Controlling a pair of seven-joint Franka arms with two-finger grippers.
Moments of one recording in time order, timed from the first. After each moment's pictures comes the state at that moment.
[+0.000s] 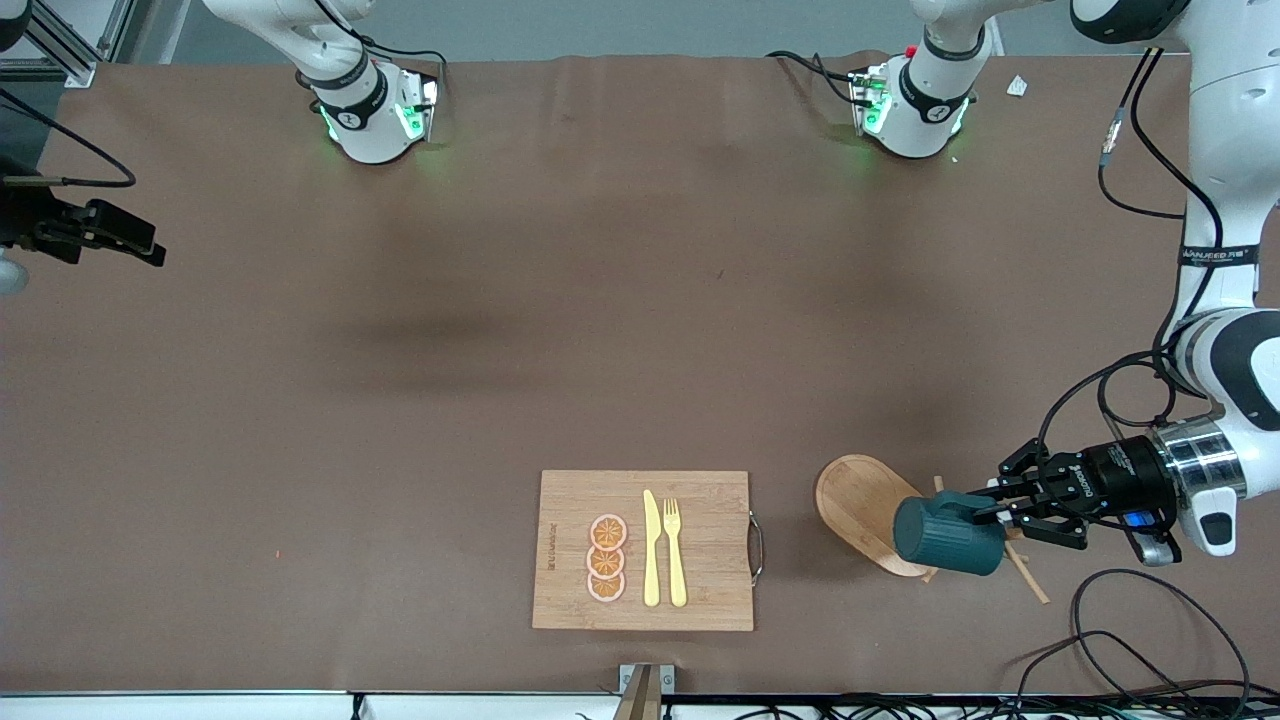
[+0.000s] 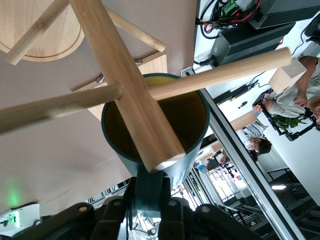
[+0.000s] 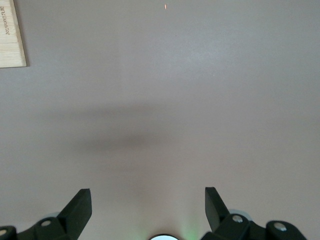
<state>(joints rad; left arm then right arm) 0.27 0.70 -0.24 -1.30 -1.02 1.89 -0.72 0.02 -0.02 -0.07 -1.58 0.01 1.47 0.01</state>
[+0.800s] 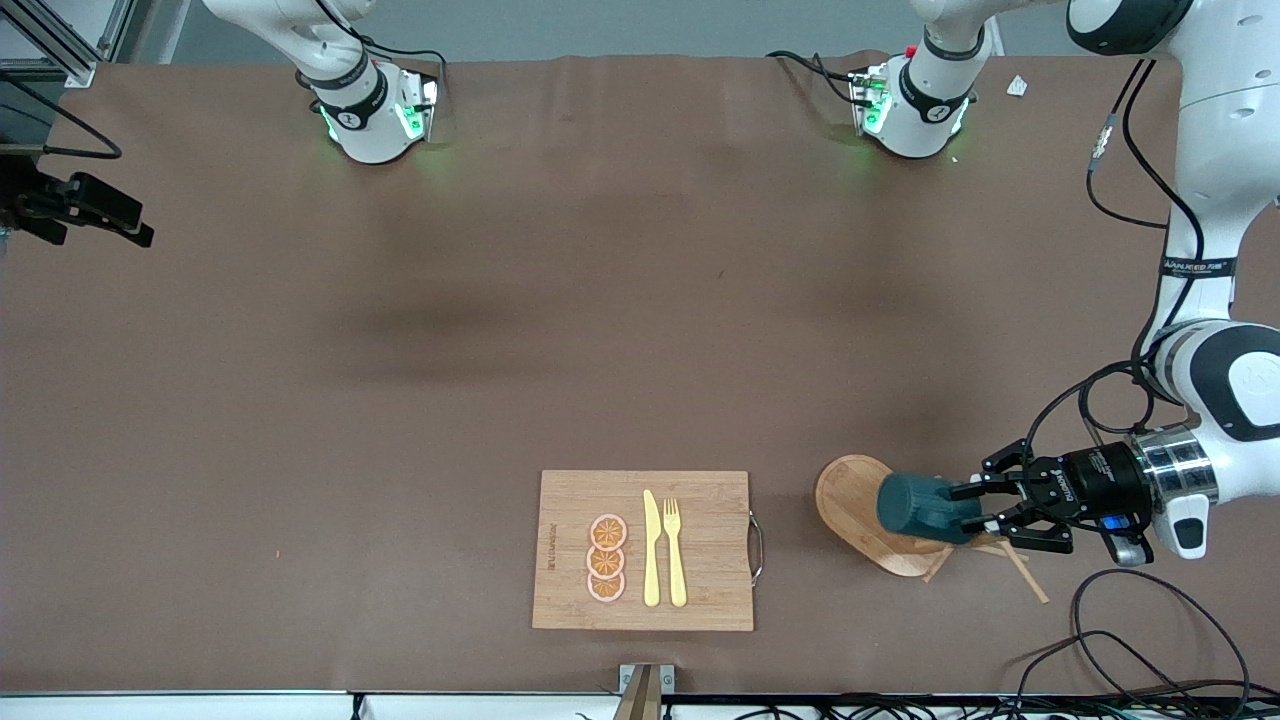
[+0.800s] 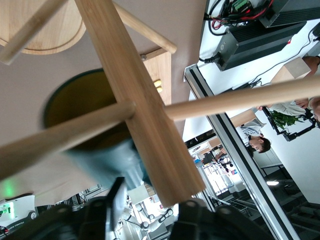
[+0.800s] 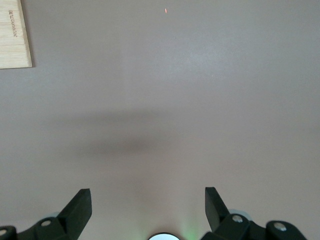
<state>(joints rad) 0.26 0.73 -0.25 -1.30 -1.06 1.89 -0.72 0.02 -0.06 -0.06 -1.59 0.01 1.46 0.00</state>
